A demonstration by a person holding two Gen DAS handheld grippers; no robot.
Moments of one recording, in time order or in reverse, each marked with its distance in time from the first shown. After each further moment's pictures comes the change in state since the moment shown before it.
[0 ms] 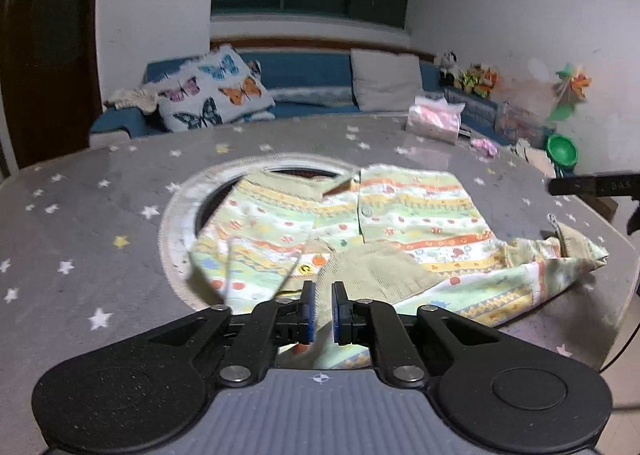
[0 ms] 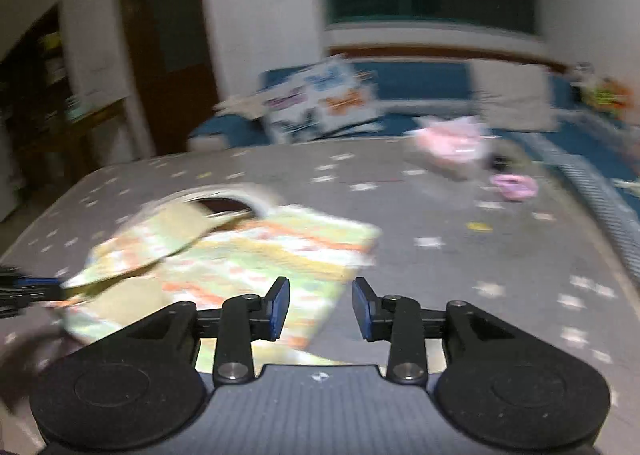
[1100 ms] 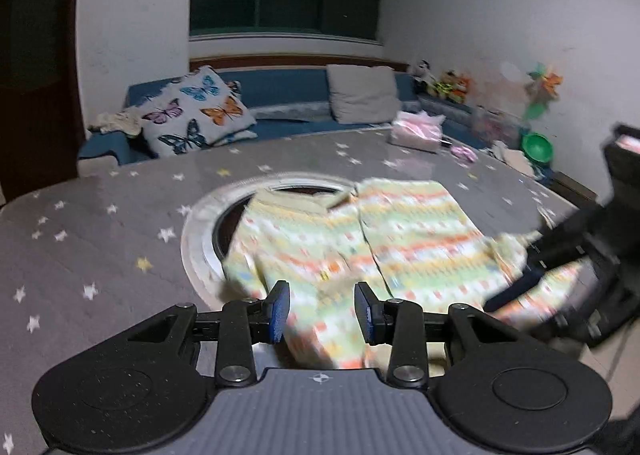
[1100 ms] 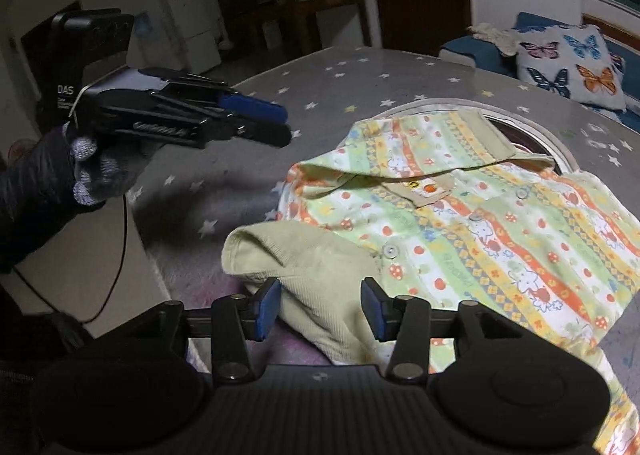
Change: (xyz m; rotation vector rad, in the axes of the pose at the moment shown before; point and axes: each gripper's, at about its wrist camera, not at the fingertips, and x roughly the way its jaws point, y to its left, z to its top) left arm -0.037 0.027 0.003 0.074 -0.068 -0.031; right arm 0.029 0.135 -0.036 -0.375 0.260 0.531
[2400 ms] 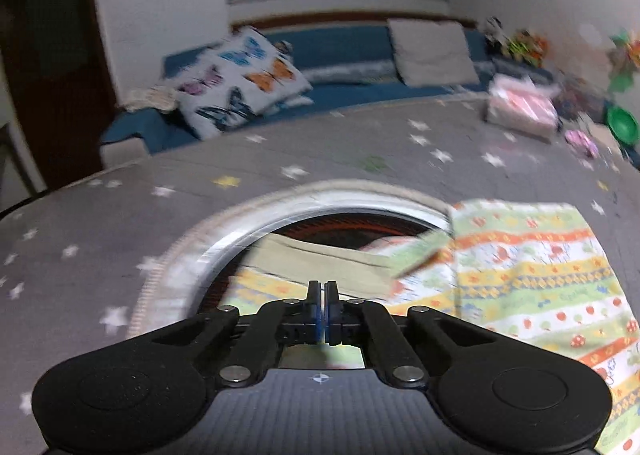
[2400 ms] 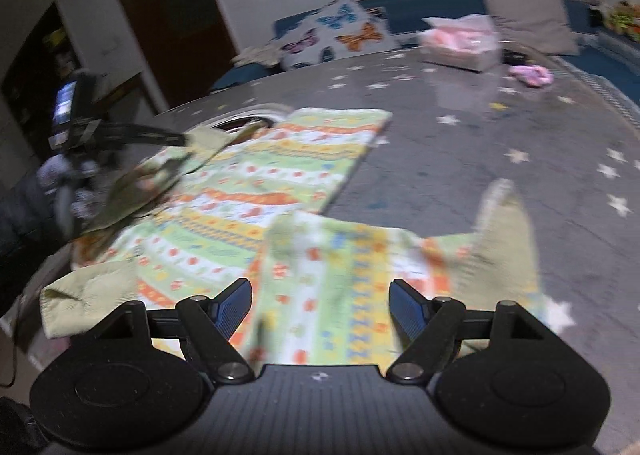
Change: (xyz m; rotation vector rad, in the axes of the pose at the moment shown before) left arm 0.187 0.015 0.070 -0.040 0.101 0.226; right arm -0.092 -0.101 -0.116 0.544 -0.196 -0.446
